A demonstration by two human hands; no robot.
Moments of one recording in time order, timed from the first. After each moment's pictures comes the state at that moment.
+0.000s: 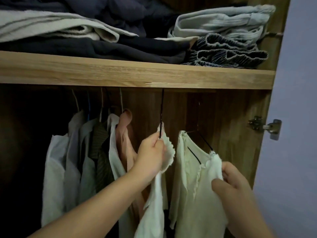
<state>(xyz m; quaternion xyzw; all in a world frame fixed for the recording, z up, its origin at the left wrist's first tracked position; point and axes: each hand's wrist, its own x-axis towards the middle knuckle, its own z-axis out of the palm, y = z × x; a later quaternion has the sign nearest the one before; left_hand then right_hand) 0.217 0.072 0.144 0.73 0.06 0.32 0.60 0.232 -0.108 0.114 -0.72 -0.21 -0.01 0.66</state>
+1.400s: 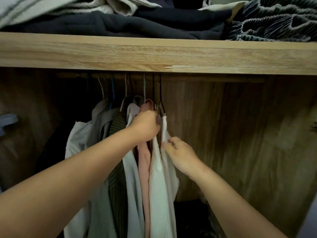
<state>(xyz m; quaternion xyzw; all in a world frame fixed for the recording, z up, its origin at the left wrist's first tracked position) 0.255 0.161 0.185 0.93 0.25 0.26 0.12 0.330 0.058 0.115 -0.80 -0.42 0.09 0.43</state>
